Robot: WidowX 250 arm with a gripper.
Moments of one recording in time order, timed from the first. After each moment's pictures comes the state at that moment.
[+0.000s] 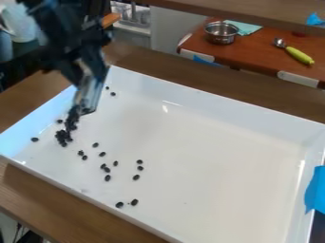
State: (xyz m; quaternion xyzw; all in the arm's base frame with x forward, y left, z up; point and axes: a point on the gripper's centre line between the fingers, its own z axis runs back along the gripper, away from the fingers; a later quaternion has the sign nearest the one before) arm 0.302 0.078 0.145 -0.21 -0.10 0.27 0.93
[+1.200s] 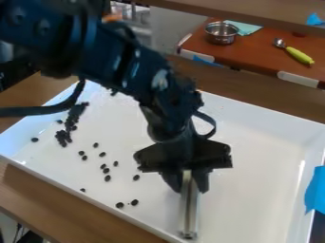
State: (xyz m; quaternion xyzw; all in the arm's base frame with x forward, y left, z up) arm 0.273 -0.084 0.072 -0.11 -0.19 0.19 0.96
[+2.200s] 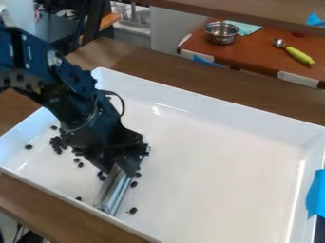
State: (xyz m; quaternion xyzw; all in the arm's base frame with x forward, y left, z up) arm 0.247 0.008 0.063 -0.10 -0.19 0.14 0.97
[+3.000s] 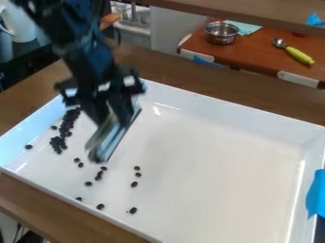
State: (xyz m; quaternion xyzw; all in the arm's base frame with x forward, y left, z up) arm 0.268 0.020 0.128 -0.14 -0.13 0.19 0.96
